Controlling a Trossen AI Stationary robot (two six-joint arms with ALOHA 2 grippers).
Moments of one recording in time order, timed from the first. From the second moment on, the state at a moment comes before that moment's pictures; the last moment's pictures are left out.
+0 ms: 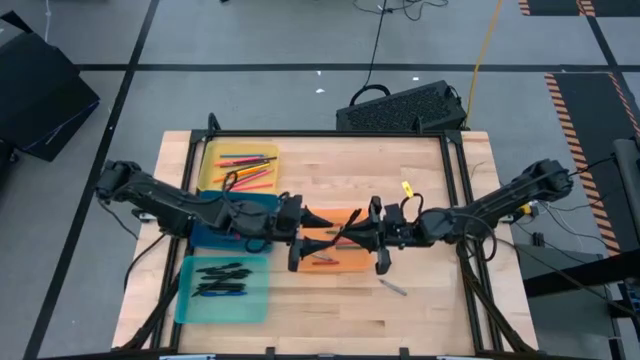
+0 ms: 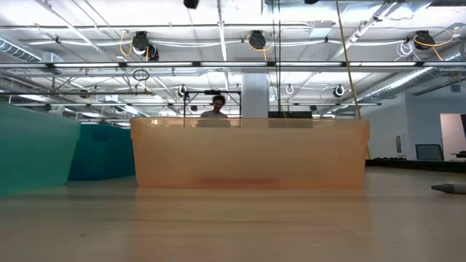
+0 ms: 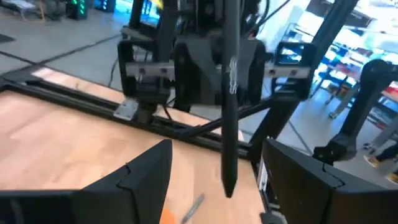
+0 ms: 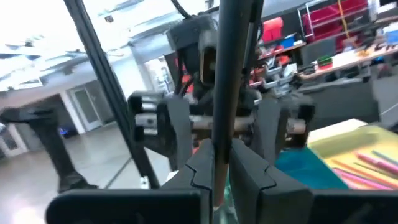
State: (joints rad) left arm -0.26 1.44 1.03 0.31 -0.19 -0.38; right arm 0.37 1.31 0.75 0.70 0.37 0.30
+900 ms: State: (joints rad) left arm -0.23 1.45 1.16 -0.10 -0.15 -0.41; right arm 0.34 1.30 0.75 0.52 0.39 0.25
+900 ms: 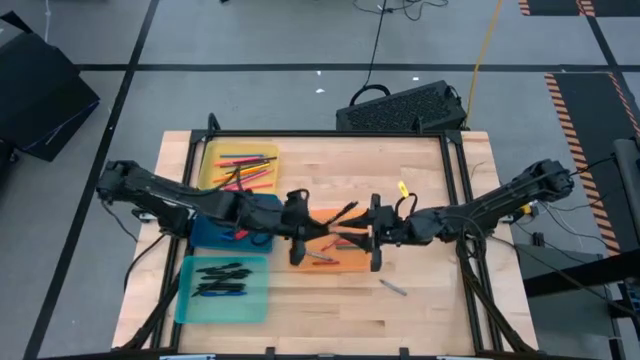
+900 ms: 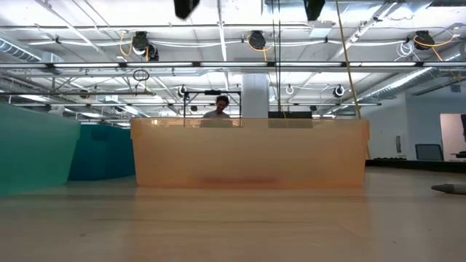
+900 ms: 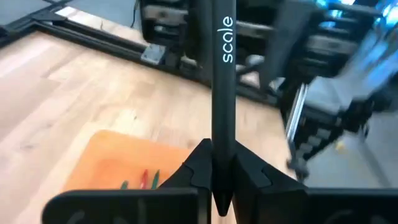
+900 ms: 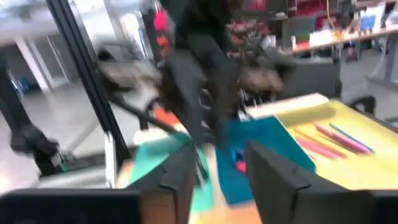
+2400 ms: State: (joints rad) left arm -0.99 1.42 0.96 -1.16 0.19 -1.12; right arm 0.72 1.83 1.09 -0.85 0.20 1.14
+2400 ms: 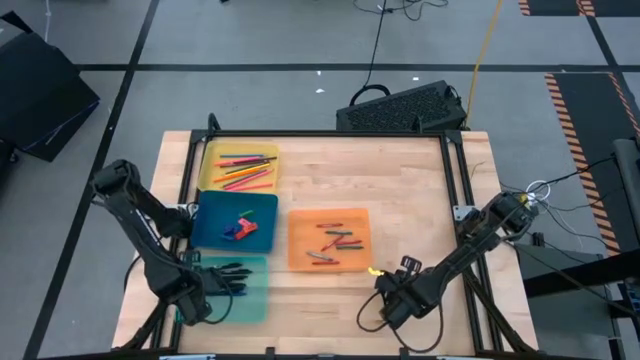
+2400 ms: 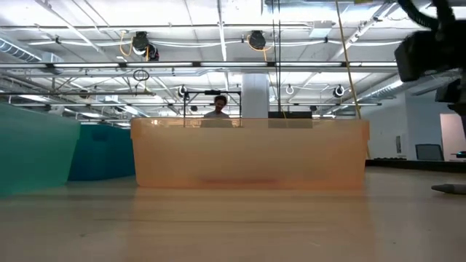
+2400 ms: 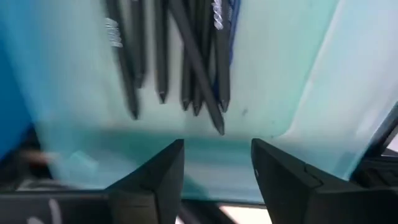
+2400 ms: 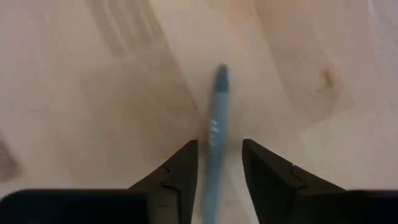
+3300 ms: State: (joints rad) left arm -1.03 1.18 1.22 -1.42 -0.69 -1.28; right arm 0.57 1.56 1.26 -0.86 0.16 0.75
